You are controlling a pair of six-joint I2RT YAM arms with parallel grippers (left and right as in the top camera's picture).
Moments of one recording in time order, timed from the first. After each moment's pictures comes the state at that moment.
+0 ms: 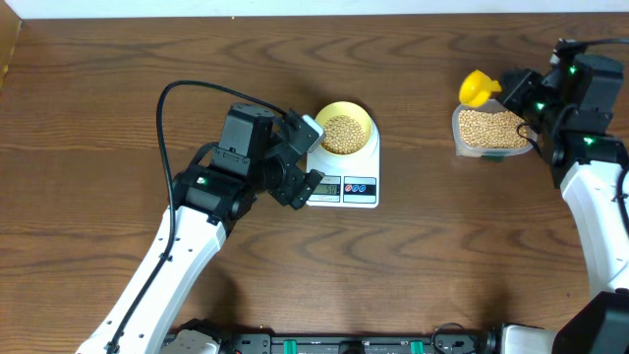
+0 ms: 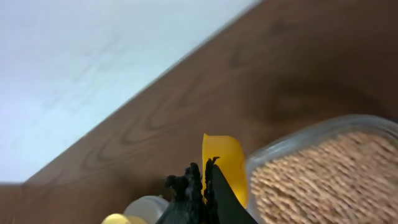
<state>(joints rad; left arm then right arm) -0.38 1.29 1.07 -0.68 0.28 0.31 -0.15 1.48 1.12 -0.24 -0.30 0.57</state>
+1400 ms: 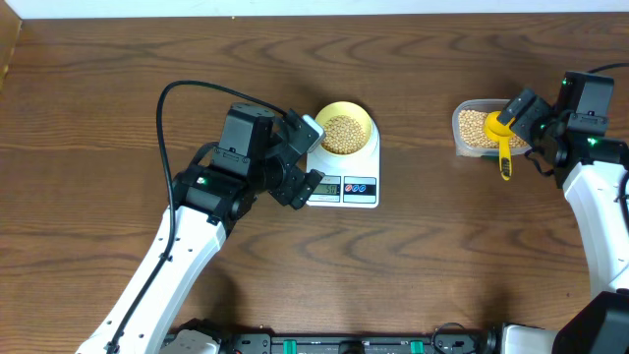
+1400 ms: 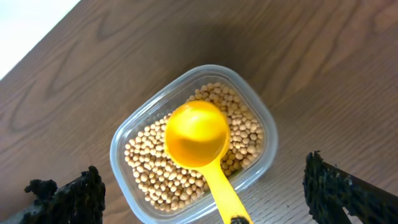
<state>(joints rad) -0.38 1.29 1.07 -0.68 0.28 0.31 -0.16 1.48 1.12 -0.51 0.01 0.50</state>
